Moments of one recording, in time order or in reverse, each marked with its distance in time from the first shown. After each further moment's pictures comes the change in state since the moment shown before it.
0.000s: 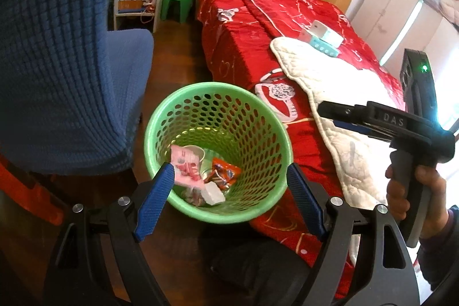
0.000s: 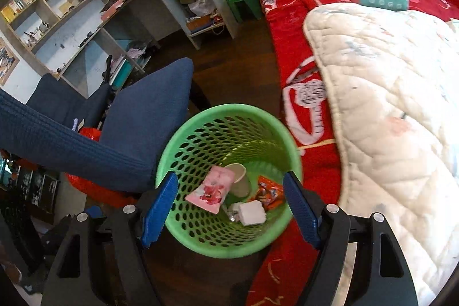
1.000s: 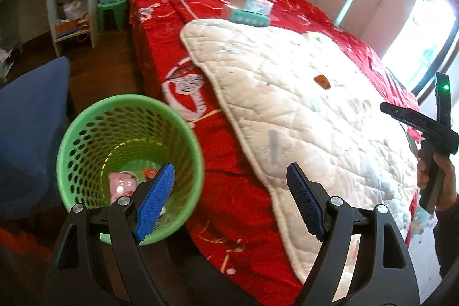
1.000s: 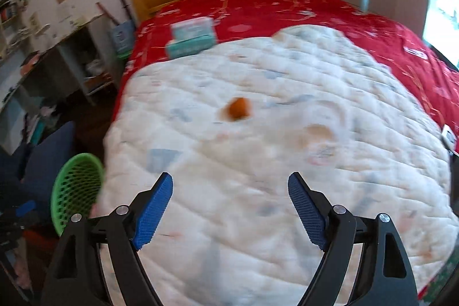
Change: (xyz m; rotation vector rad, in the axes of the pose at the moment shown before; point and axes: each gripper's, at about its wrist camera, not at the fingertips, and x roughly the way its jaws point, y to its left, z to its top) left arm 0.043 -0.145 0.007 0.240 0.077 -0.149; right arm -0.203 -0.215 -0.063 0.185 -0.249 -0.477
